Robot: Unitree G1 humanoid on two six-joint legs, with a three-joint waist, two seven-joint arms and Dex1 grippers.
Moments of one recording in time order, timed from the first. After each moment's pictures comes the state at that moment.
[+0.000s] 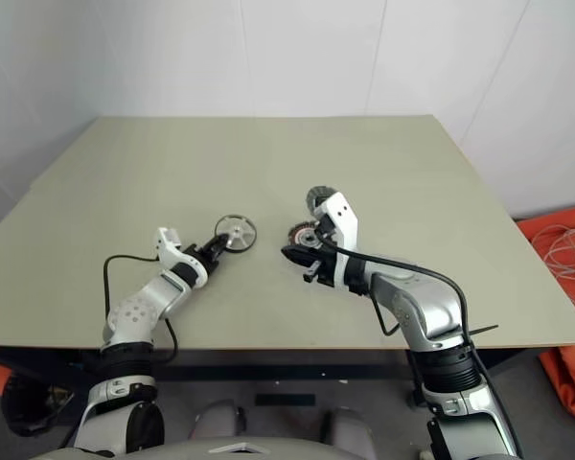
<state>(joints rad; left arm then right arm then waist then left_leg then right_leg) -0.36 0.02 0.43 0.25 -0.91 0.71 -0.10 -0.33 -0.37 0.12 -0.25 0.47 0.79 0.70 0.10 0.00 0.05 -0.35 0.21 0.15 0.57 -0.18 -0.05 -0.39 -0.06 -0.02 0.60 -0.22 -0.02</state>
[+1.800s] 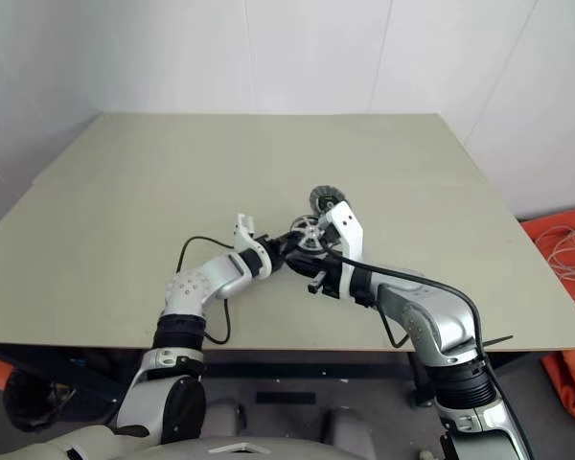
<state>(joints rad) -0.54 -0.17 0.31 0.37 -1.01 0.91 0.03 -0.27 -0.42 0.12 -0.34 0.55 0.84 0.65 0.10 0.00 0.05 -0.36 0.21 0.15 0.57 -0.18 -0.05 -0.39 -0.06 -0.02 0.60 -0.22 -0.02</state>
